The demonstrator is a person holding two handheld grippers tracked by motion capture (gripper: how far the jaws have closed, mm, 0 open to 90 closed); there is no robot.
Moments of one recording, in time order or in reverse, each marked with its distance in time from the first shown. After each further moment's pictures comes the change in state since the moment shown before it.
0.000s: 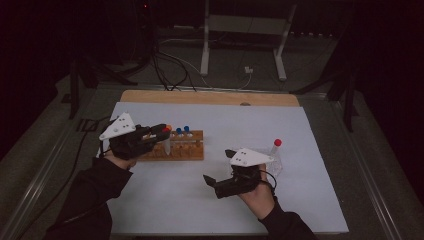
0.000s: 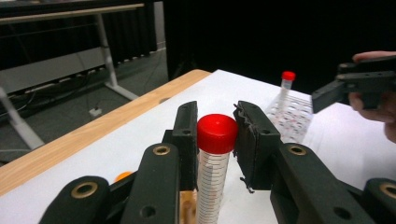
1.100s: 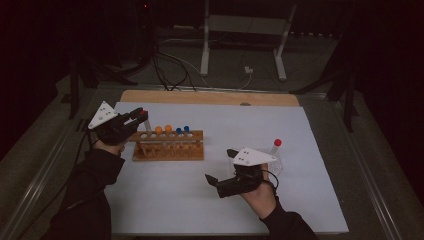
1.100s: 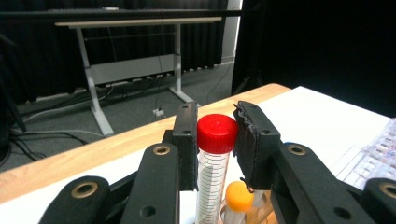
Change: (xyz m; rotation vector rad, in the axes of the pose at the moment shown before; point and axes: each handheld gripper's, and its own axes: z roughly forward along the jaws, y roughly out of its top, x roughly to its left) left arm 0.064 -0.035 0.000 -0.066 0.269 -0.096; right arm -0.004 -0.001 -0.003 -0.006 0.004 0.007
